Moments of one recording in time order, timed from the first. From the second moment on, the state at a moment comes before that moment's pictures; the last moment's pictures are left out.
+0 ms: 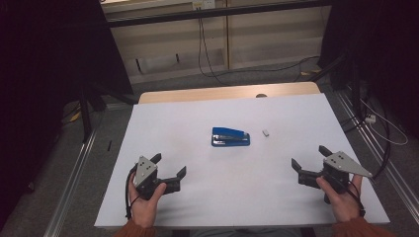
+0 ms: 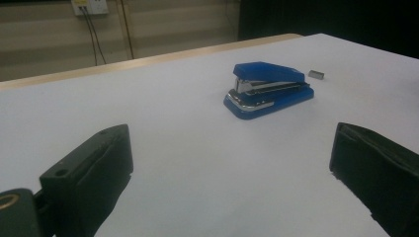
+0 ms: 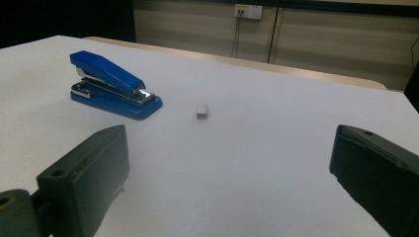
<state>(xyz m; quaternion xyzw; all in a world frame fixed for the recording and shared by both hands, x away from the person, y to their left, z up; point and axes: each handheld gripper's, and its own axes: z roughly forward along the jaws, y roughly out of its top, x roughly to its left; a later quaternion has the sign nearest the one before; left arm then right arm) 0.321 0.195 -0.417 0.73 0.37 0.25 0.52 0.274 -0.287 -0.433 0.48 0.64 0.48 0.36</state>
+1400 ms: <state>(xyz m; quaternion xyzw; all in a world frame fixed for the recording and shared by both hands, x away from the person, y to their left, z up) 0.340 0.171 -0.424 0.77 0.34 0.19 0.51 0.302 -0.229 -0.445 0.42 0.72 0.49 0.27</state>
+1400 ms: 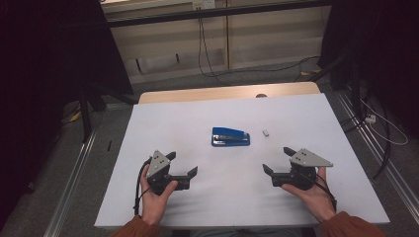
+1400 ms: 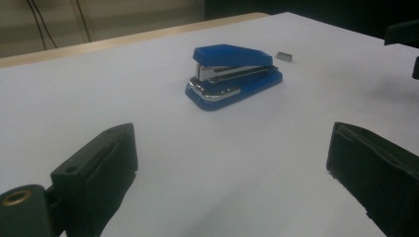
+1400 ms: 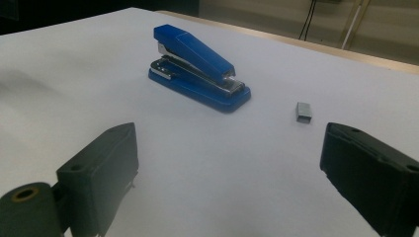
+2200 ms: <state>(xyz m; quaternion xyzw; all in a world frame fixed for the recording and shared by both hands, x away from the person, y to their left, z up) 0.363 0.137 -0.428 0.79 0.32 0.18 0.50 0.333 -0.187 -0.445 0.39 0.73 0.50 0.26</state>
